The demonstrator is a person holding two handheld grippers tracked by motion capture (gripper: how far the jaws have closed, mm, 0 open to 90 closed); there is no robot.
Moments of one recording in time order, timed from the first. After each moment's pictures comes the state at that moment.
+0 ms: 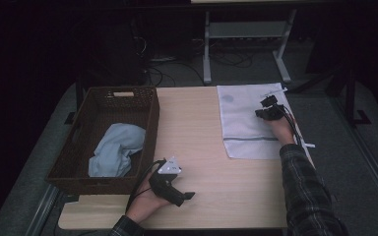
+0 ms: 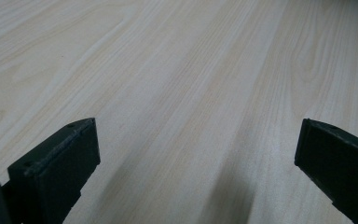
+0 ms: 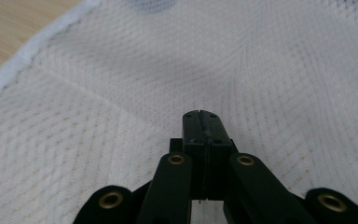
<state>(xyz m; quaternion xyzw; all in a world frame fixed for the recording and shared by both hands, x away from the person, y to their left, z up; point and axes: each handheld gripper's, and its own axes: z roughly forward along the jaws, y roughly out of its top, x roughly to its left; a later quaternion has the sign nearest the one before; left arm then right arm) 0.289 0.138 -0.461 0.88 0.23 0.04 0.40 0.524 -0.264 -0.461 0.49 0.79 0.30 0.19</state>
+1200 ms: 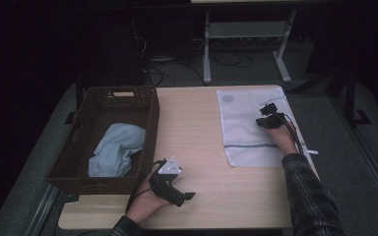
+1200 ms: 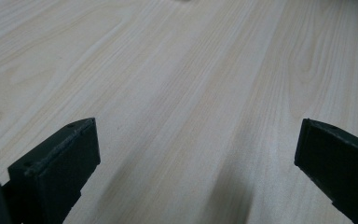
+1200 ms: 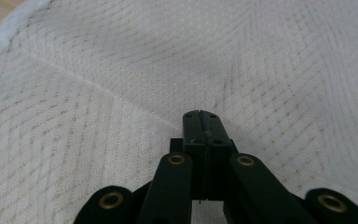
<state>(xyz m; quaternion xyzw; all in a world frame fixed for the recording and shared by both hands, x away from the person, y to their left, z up) 0.288 0.137 -0.460 0.88 0.23 0.04 0.40 0.494 -0.257 -0.466 0.51 0.79 0.28 0.19</state>
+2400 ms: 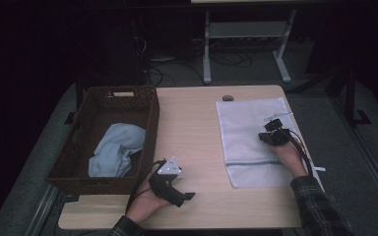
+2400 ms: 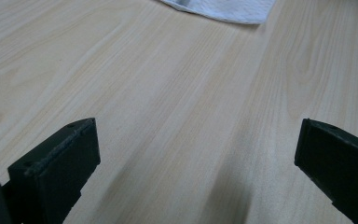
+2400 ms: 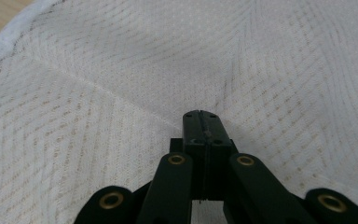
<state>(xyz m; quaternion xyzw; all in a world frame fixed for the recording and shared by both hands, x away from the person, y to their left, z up) 0.287 0.138 -0.459 0.88 0.23 0.04 0.41 0.426 -0.256 -0.465 0.50 0.80 0.28 0.17</state>
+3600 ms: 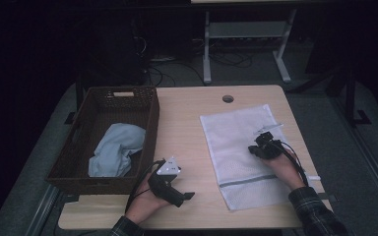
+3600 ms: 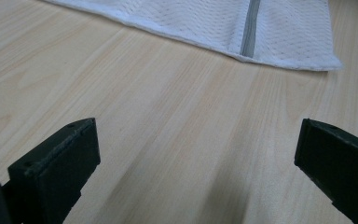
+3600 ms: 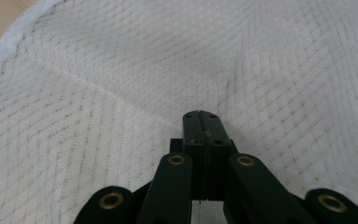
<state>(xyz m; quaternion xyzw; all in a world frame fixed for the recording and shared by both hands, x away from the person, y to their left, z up) 0.285 0.139 -0.457 0.88 0.23 0.05 0.41 0.382 -0.220 -0.462 0.45 0.84 0.29 0.14</state>
